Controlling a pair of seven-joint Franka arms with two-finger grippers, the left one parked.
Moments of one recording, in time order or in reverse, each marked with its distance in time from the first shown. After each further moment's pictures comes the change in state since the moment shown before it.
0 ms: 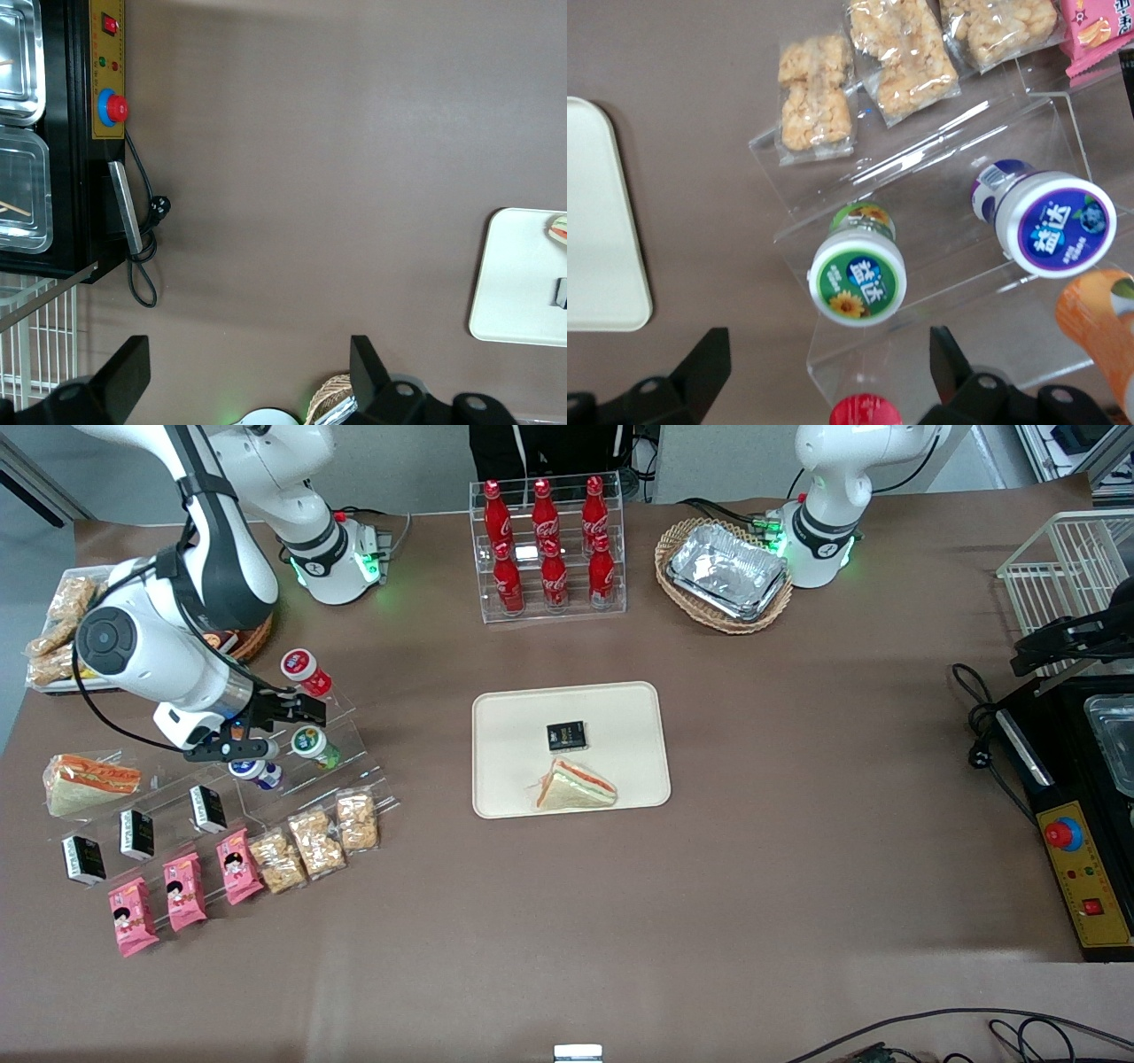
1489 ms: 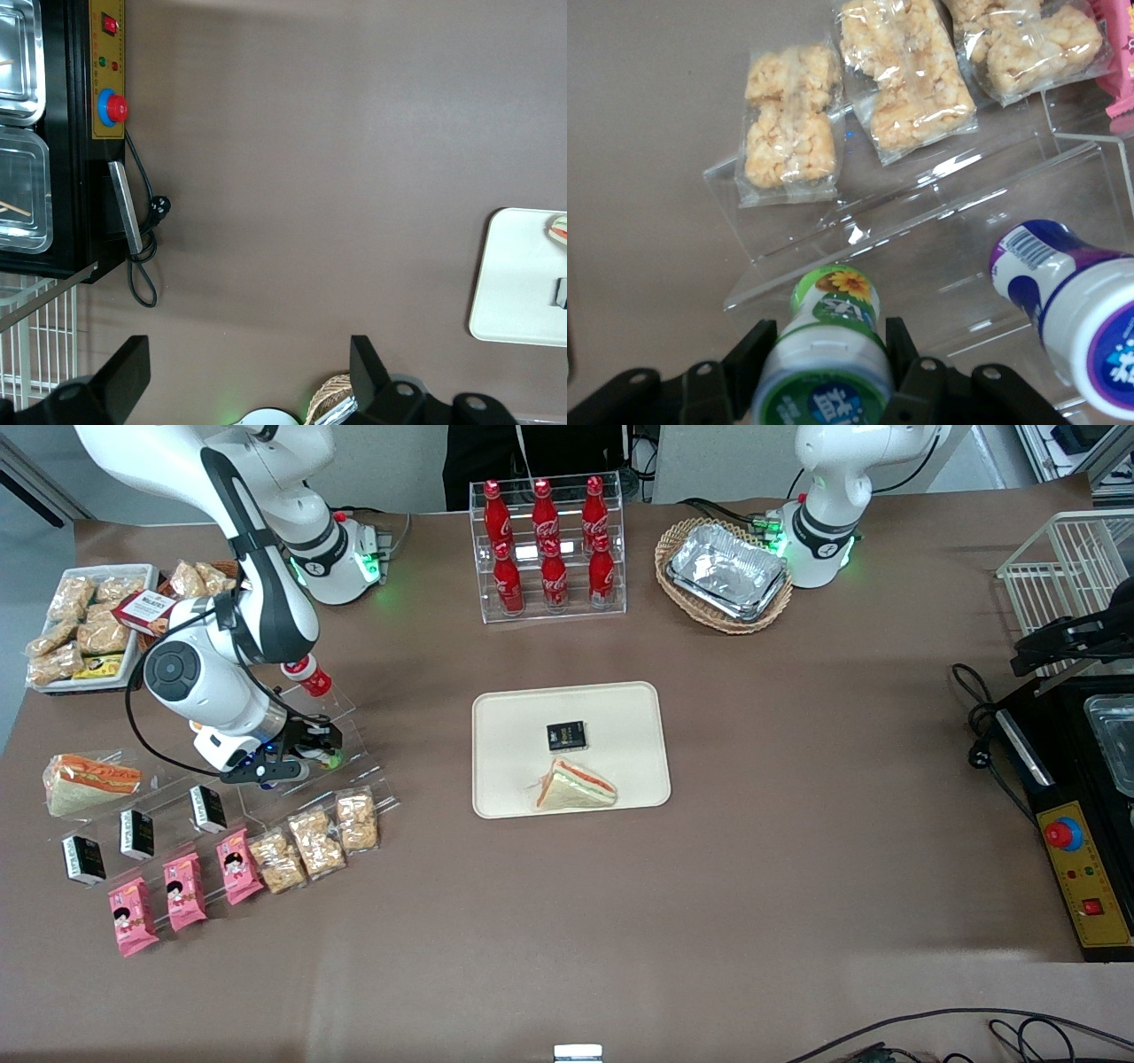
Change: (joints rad) arm 0.015 0.131 -0.001 -0.073 -0.001 0.244 -0.058
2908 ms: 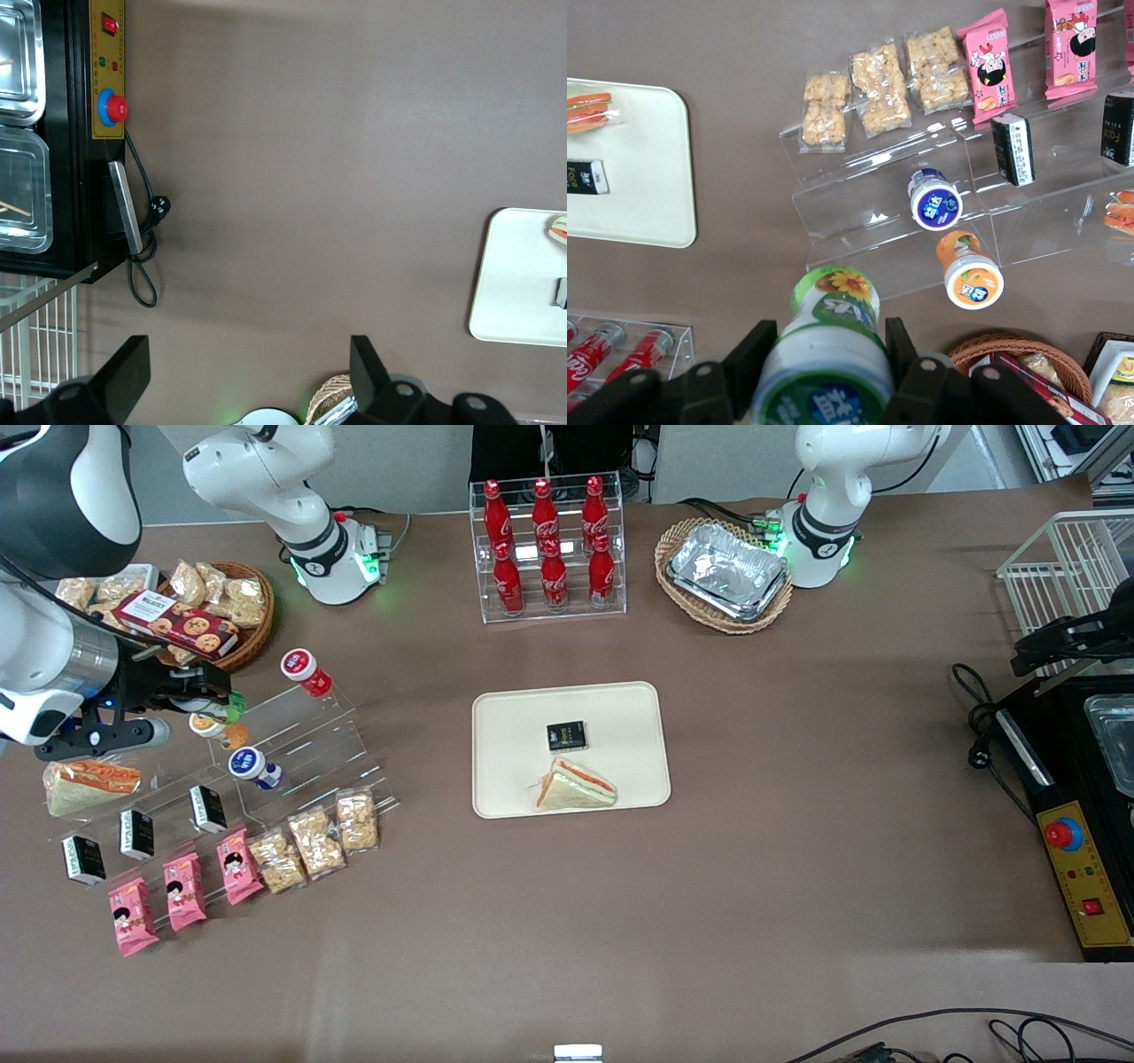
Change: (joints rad) arm -0.017 -0.001 -0.066 0.735 -0.002 -0.880 -0.097
